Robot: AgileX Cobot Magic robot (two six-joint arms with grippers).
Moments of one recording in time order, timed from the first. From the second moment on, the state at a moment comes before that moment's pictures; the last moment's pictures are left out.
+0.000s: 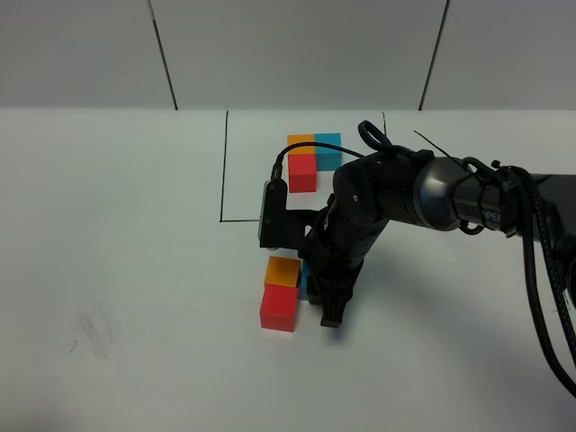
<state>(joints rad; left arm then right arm) 0.01 0.31 -0.51 0.09 1.07 -0.02 0.59 2.16 -1.44 0.14 0.66 -0.93</state>
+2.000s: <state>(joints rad) 0.01 0.31 -0.51 0.09 1.07 -0.02 0.59 2.19 -1.46 0.14 0.65 -0.91</state>
